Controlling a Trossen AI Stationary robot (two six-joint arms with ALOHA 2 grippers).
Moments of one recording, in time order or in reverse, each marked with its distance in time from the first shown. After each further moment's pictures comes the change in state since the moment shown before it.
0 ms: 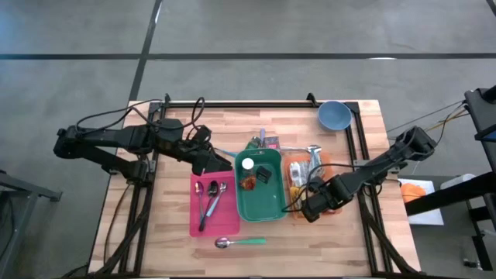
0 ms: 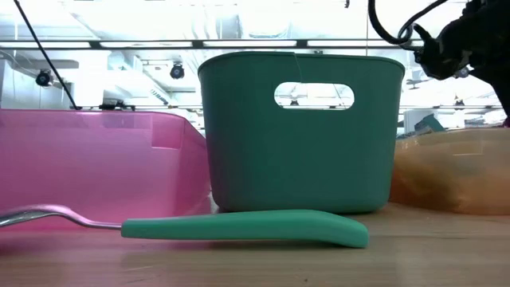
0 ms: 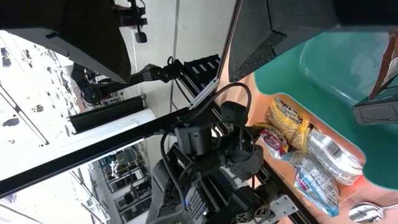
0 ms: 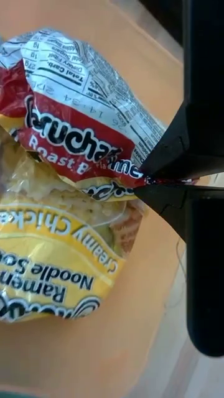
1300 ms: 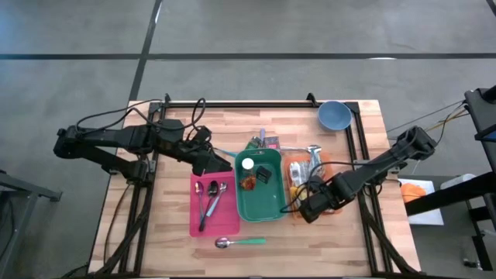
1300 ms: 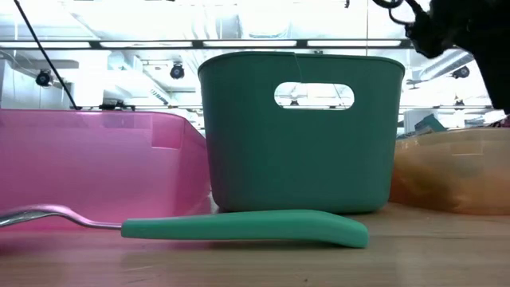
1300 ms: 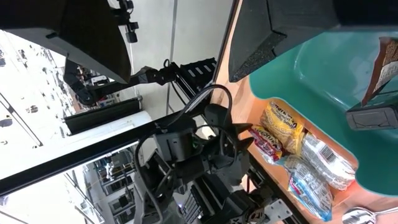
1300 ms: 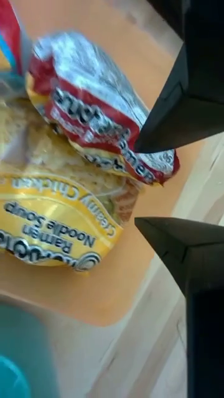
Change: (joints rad) left arm 0.000 0.000 0.000 -0.023 0.000 -0.001; right arm 0.004 -0.004 0.099 -0.053 0.045 -0.029
